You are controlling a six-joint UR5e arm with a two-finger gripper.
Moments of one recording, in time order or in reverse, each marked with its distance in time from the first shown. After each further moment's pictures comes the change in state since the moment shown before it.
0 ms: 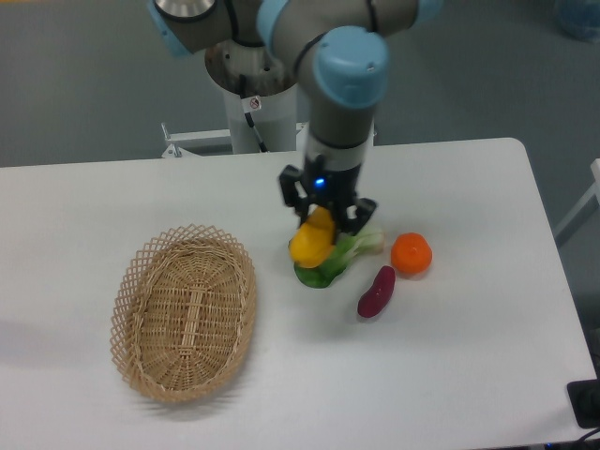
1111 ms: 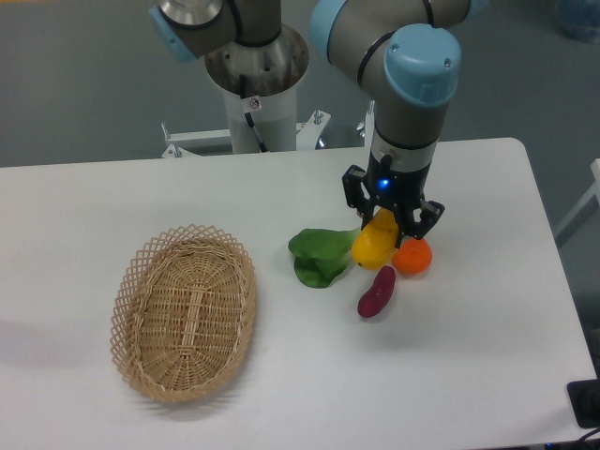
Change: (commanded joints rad) arm 0.250 -0.048 0.175 -0.138 0.043 0.449
